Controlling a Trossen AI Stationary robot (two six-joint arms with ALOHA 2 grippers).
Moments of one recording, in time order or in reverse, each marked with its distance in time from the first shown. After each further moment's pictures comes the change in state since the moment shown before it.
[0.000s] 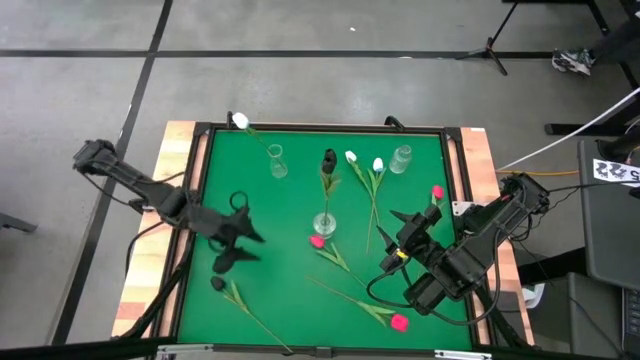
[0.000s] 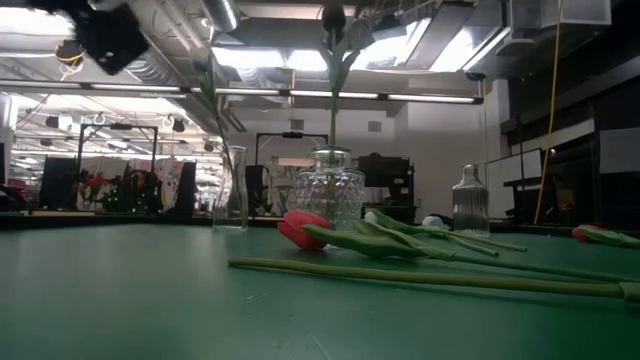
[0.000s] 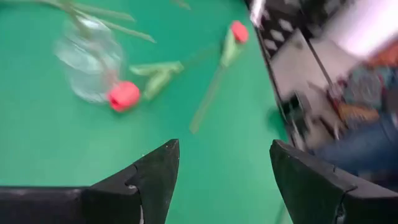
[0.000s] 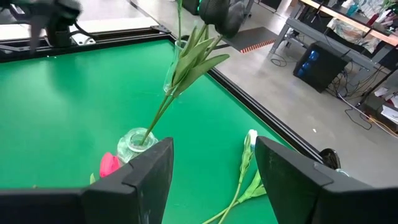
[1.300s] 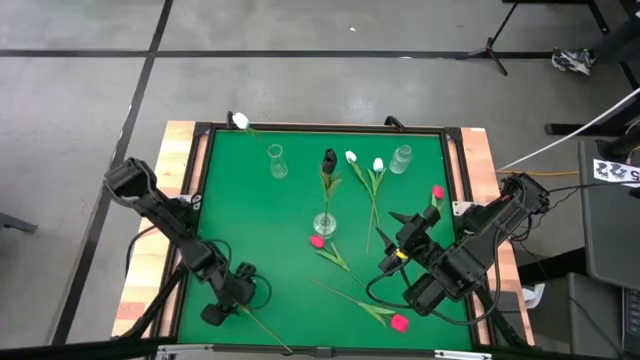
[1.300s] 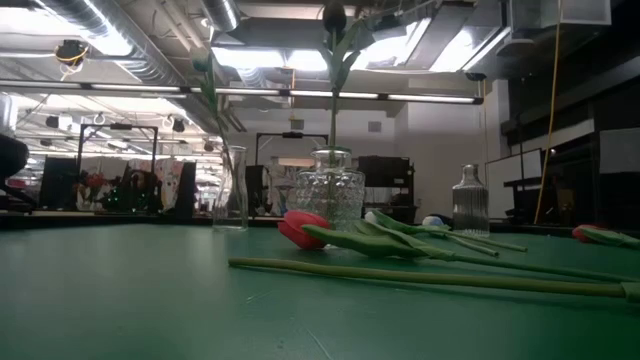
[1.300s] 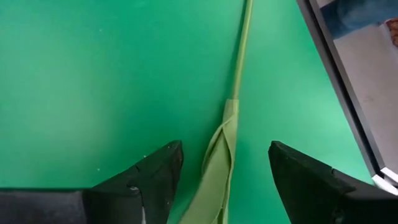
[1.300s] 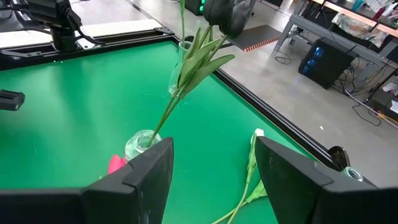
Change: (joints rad) left arm -0.320 0.669 0.003 0.202 0.243 0.053; right arm 0.000 0.000 0.000 0.035 -0.004 0.000
